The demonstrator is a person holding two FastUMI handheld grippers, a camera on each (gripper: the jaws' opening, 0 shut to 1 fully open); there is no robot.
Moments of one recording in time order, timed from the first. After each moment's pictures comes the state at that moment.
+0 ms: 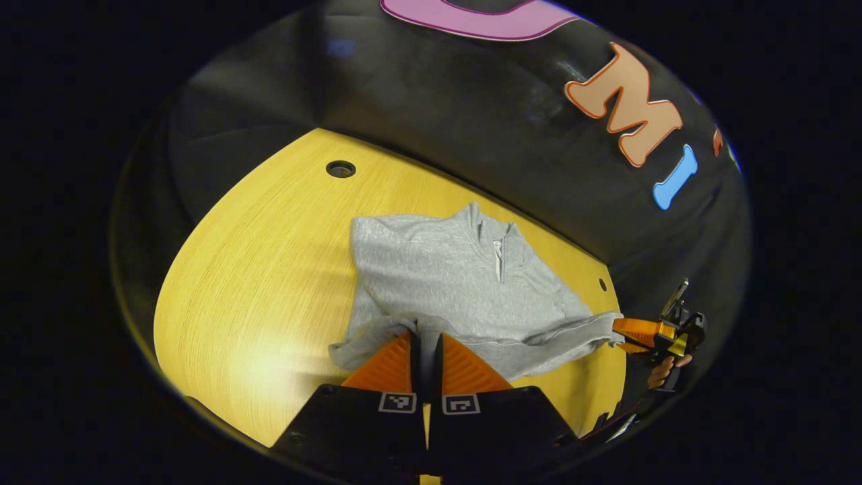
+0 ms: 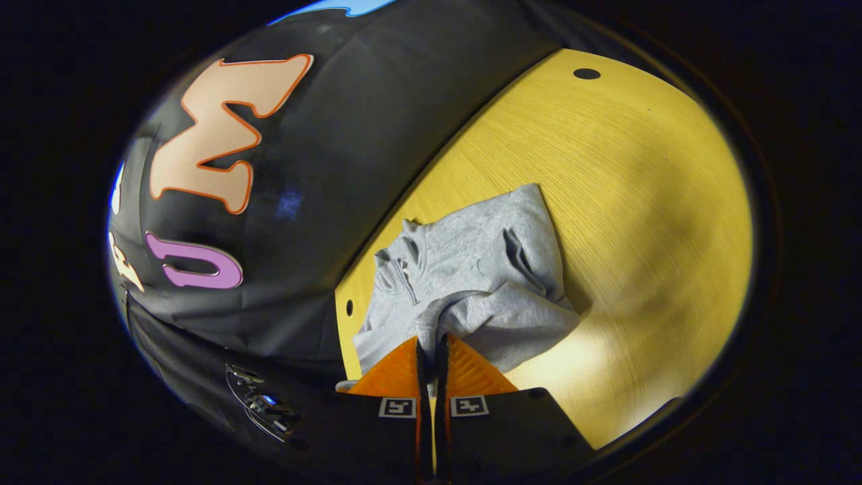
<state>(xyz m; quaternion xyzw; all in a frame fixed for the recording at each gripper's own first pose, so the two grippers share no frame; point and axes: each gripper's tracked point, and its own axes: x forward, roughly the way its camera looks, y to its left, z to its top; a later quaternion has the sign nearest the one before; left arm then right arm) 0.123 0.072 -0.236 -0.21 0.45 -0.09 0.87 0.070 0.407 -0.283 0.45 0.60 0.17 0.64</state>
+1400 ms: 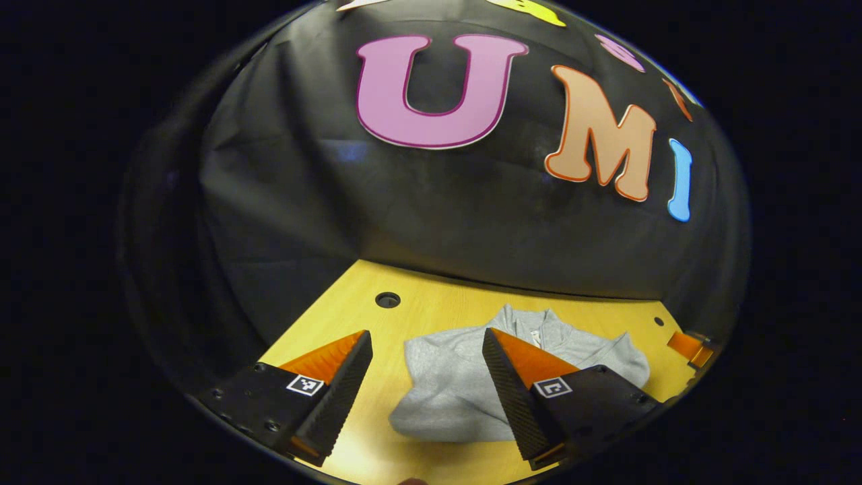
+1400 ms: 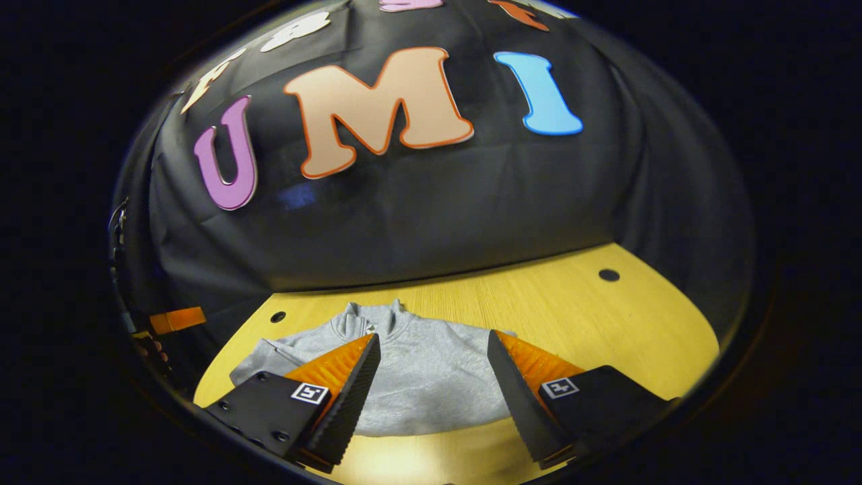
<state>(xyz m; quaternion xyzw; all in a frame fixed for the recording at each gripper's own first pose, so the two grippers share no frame) 0.156 0.122 -0.131 -0.05 0.21 0.01 0.98 0.099 0.369 -0.206 0.18 0.30 0.19 0.92</state>
